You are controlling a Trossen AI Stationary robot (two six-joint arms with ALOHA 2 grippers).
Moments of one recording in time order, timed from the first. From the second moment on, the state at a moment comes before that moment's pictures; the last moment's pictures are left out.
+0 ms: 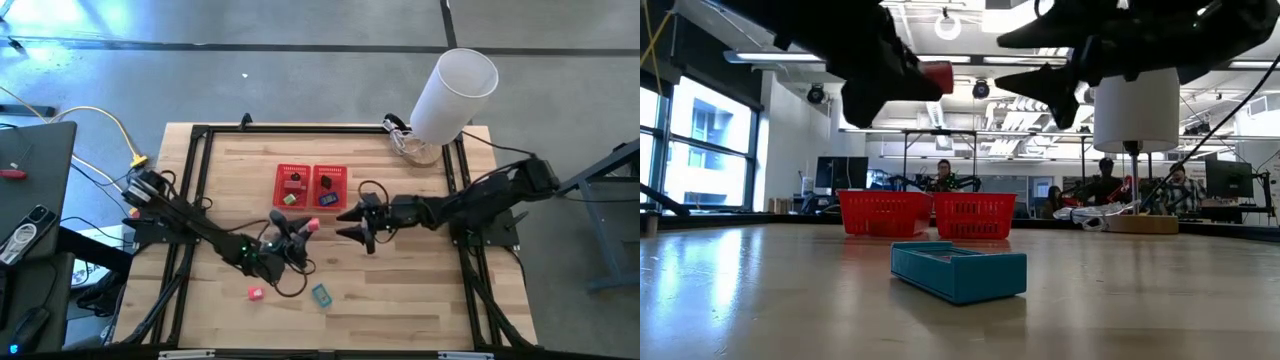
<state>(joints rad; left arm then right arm) -0.49 1.69 0.87 0.47 -1.21 0.47 0.14 1.45 0.55 0.77 0.05 0.52</state>
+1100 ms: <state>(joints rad) -0.33 1.71 0.87 0.70 -0.86 0.63 0.00 1.48 0.58 0.81 -0.16 0.65</state>
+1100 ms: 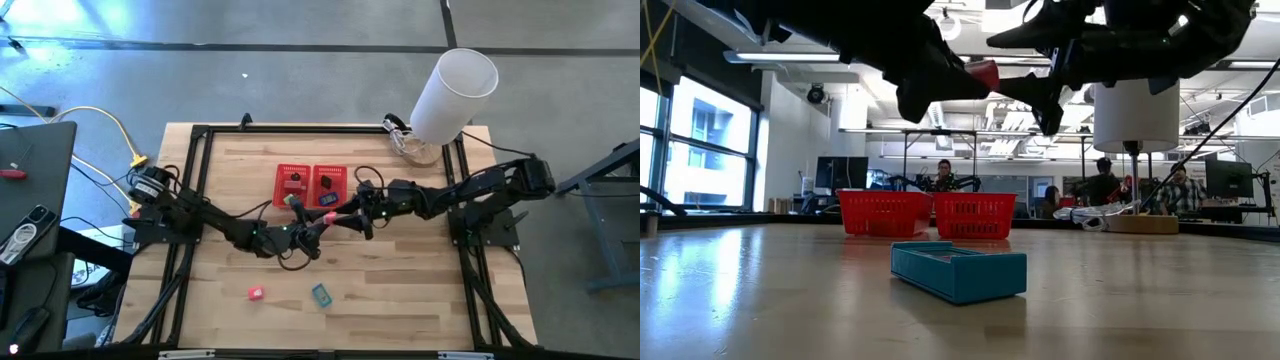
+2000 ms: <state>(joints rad) -0.33 1.71 0.87 0.67 -0.90 0.65 -0.02 1.60 0.74 0.66 -0.28 0.53</state>
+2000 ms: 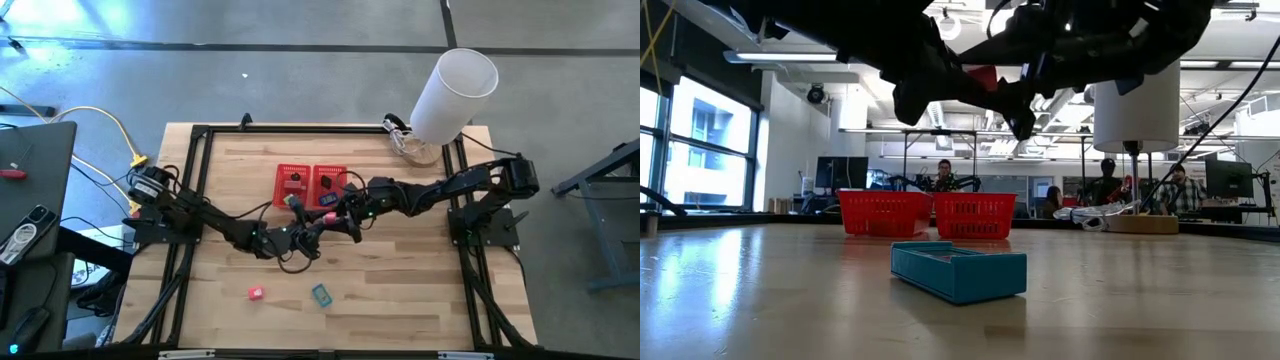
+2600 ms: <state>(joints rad) -0.32 1.71 0.87 0.65 -0.88 0.61 -0.03 1.60 0.74 0.62 -0.36 0.41</state>
